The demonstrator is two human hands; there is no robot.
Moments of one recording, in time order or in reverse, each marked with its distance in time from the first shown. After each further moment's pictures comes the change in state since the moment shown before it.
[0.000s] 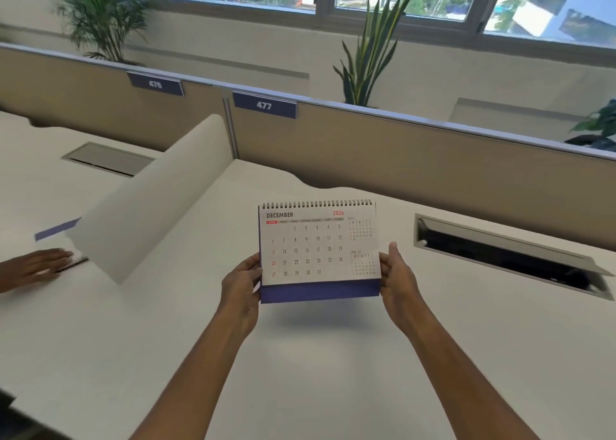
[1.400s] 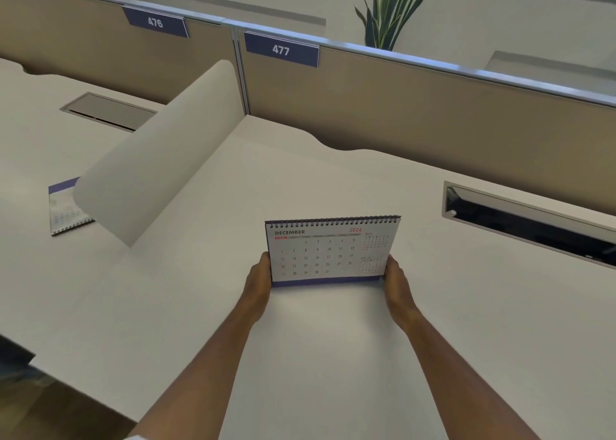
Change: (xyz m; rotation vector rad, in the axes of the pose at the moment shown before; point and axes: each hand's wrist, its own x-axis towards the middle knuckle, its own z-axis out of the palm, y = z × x) left_hand 0.064 -0.071 -0.054 0.474 -0.115 -0.068; right_hand 0.030 0.106 0.016 -0.306 0.014 0.013
